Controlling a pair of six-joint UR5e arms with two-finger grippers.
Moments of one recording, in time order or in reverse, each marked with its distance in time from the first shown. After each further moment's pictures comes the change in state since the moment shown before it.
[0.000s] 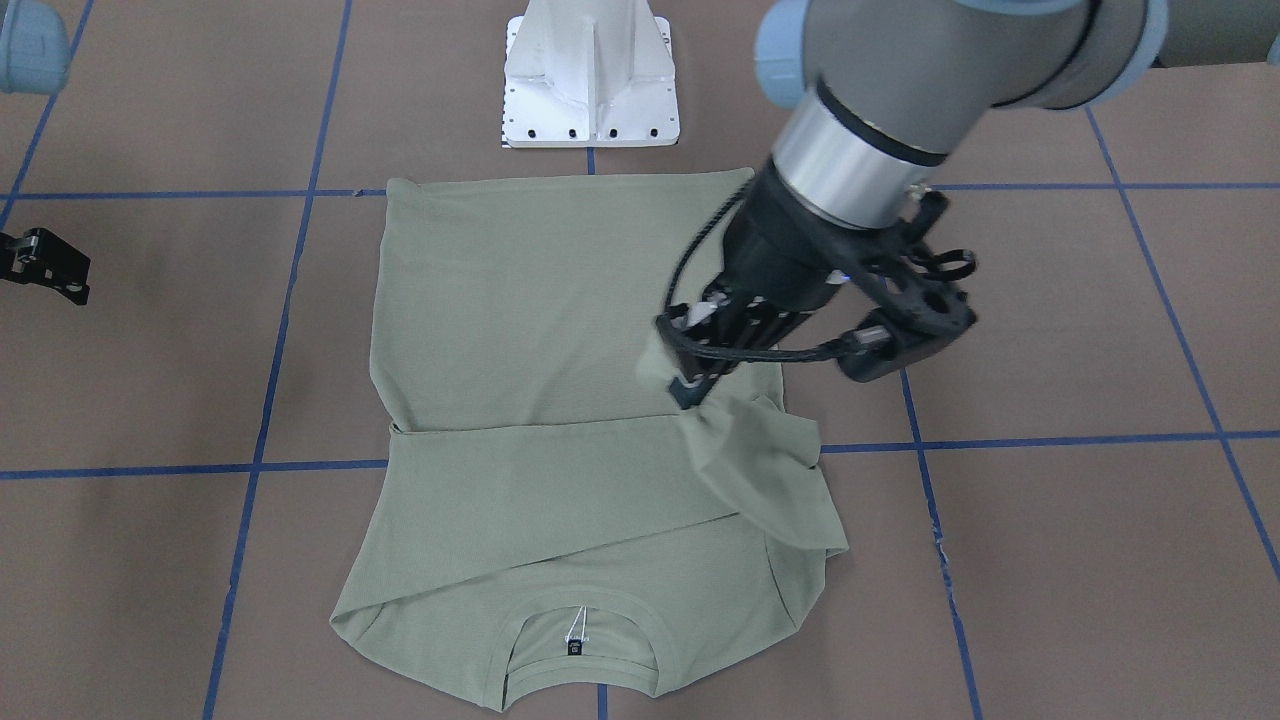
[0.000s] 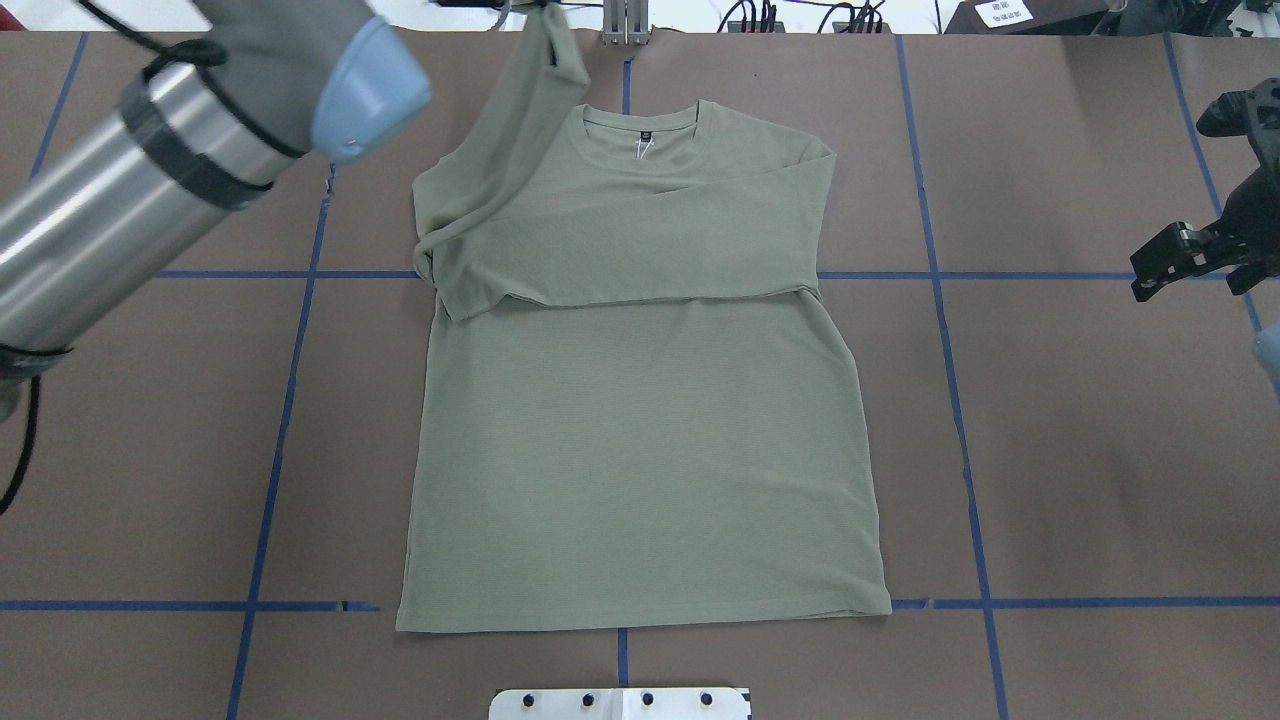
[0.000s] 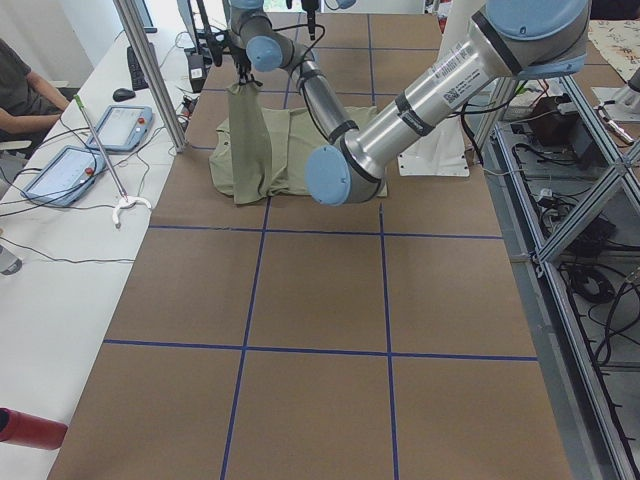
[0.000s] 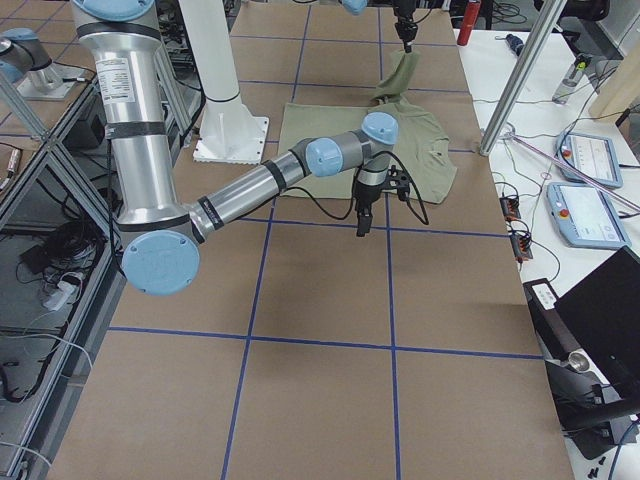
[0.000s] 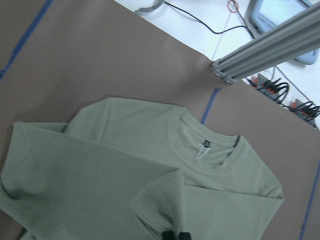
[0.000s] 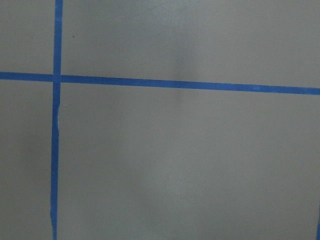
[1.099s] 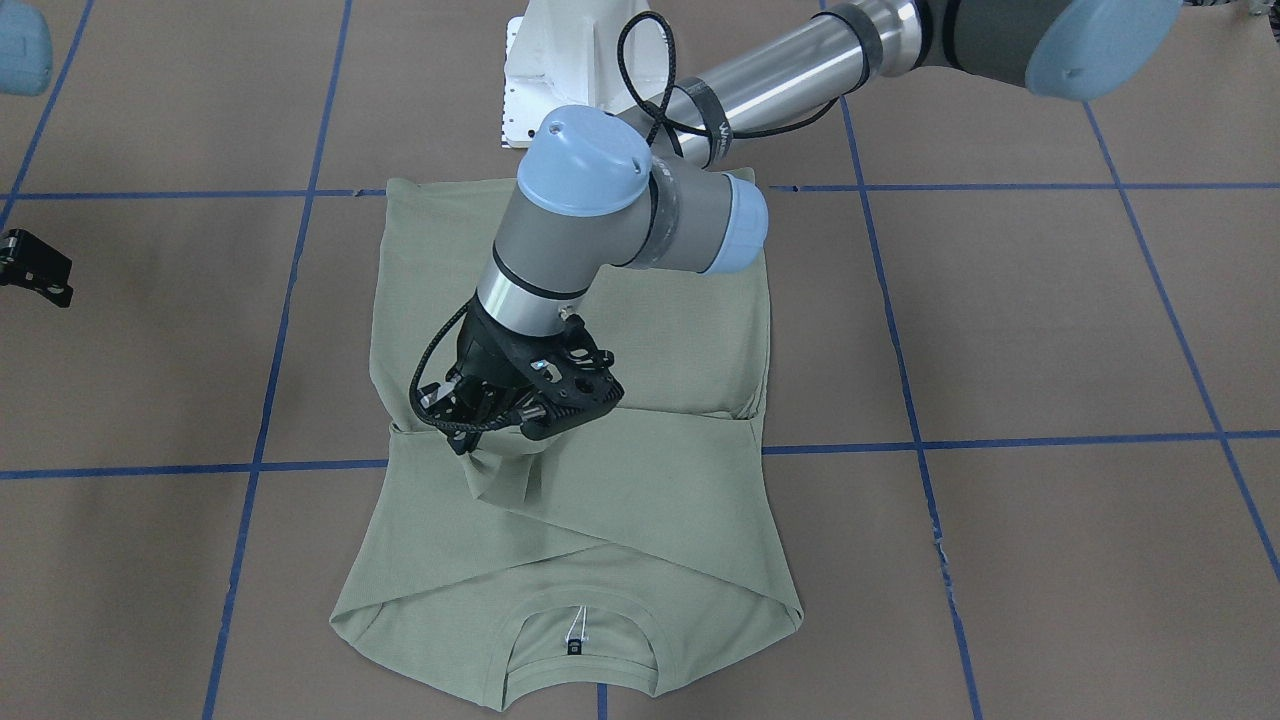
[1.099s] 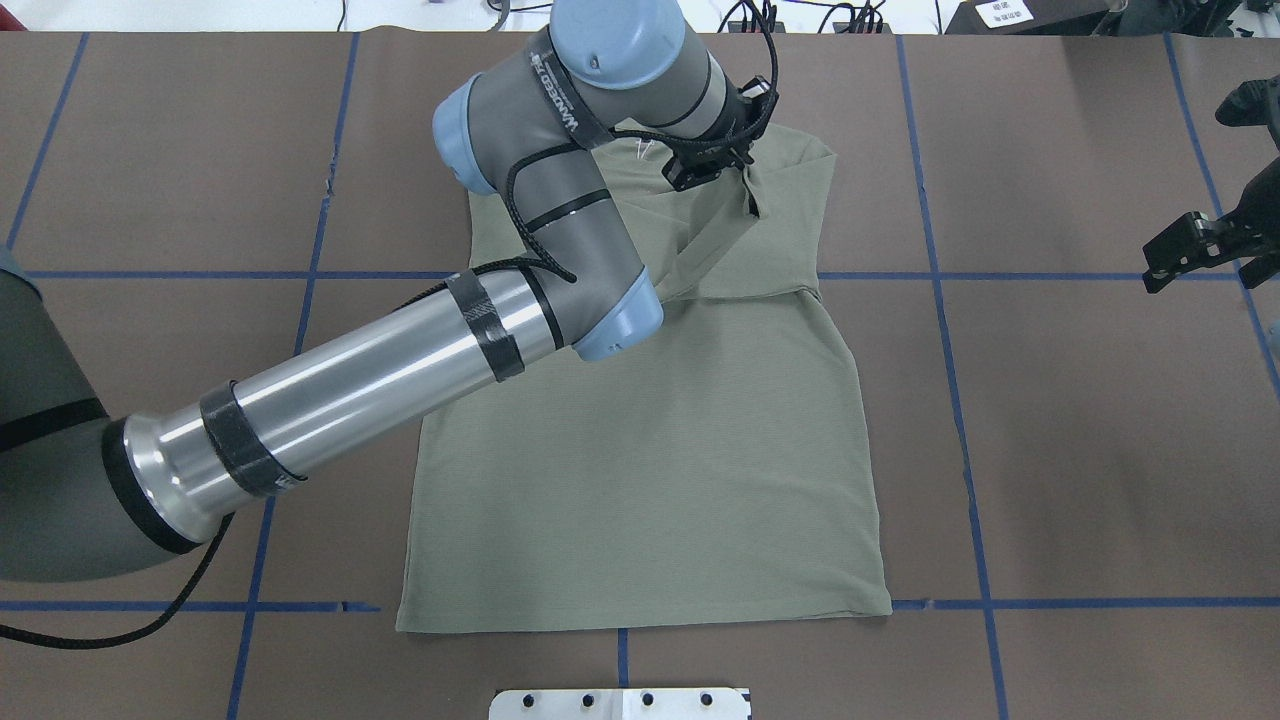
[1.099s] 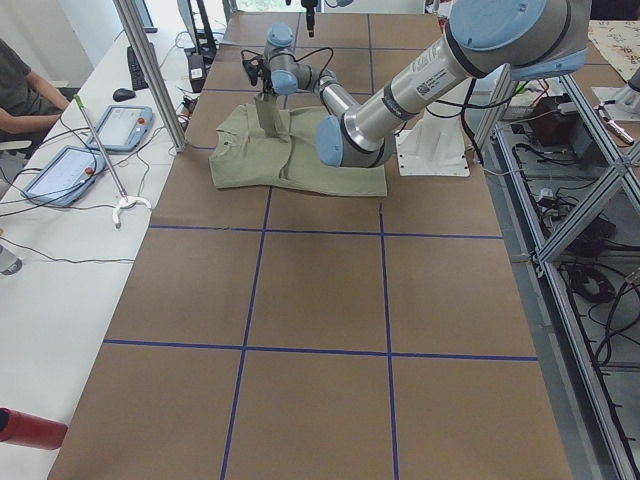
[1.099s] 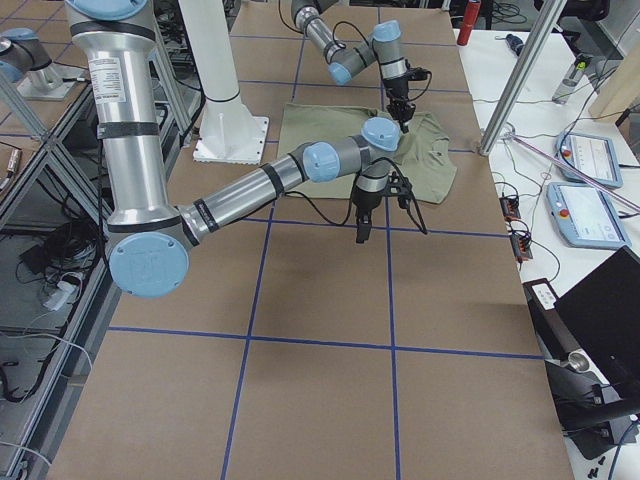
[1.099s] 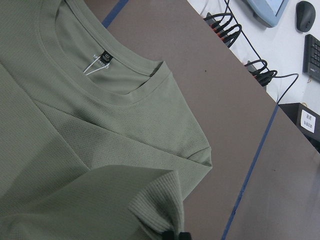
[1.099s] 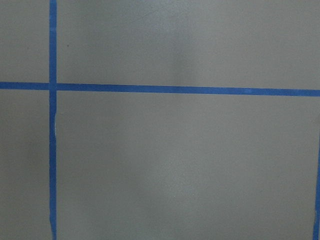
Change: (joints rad) left arm 0.311 -0.117 0.414 -0.424 0.327 -0.204; right arm 0.019 0.007 -0.006 -0.001 0.011 0.005
